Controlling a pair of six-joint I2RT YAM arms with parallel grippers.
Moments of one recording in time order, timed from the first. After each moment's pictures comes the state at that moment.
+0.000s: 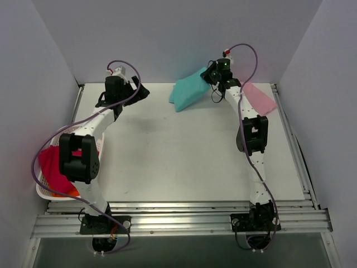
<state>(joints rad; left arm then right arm) -0.16 1.86 1.46 0.00 0.19 -0.56 0.23 2.49 2.32 -0.19 -0.09 0.74</state>
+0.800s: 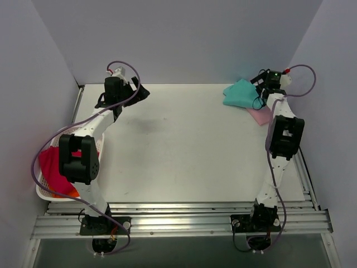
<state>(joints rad) -0.15 1.86 1.45 0.00 0.21 -0.56 -0.22 2.32 1.95 -0.18 0.08 0.83</state>
